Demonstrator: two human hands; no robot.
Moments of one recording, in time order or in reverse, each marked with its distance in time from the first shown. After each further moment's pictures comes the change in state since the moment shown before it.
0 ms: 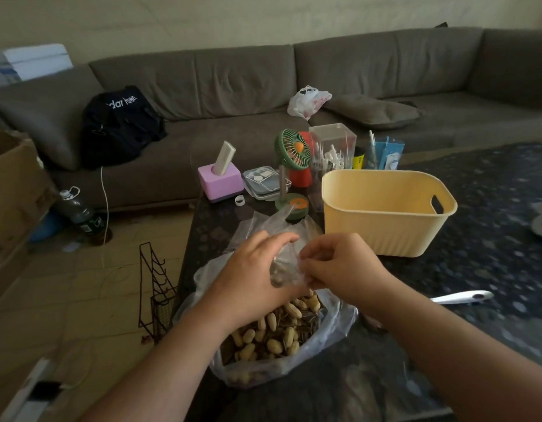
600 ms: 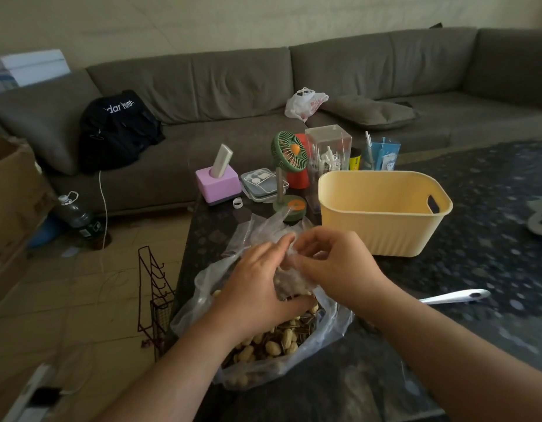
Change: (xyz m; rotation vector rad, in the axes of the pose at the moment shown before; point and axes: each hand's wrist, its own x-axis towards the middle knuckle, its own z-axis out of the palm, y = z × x) left_hand -0.007 0.012 0.008 -0.009 -0.015 -0.011; right_hand -0.005 -0.003 0.002 -0.021 0.072 -0.170
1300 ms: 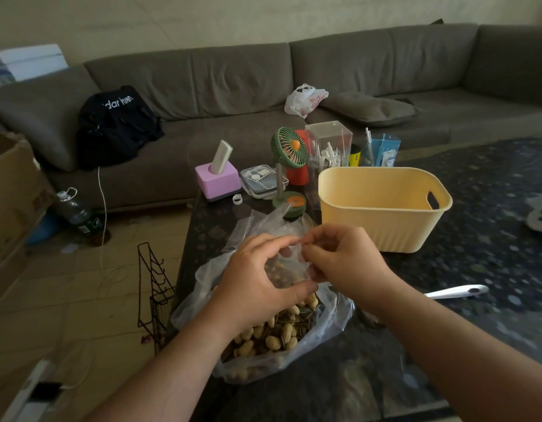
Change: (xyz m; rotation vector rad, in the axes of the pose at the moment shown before) left_hand -0.003 -0.008 0.001 -0.195 0.110 0.004; right_hand -0.003 -0.003 -0.006 0.087 -0.004 0.093
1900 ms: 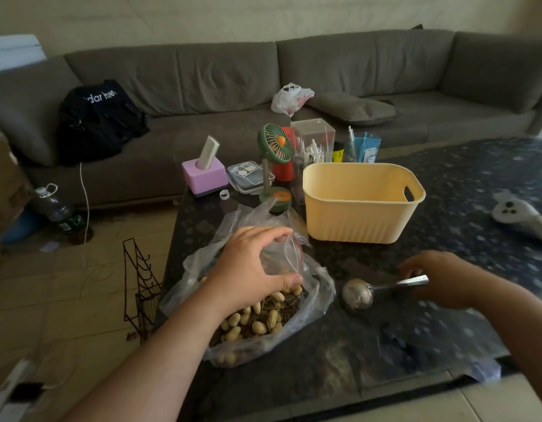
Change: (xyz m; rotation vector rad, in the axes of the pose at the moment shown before) left_hand 0.008 0.009 -0.001 0.089 -0.124 -0.022; right_hand -0.014 0.095 -0.158 -1.168 -0.320 0.269
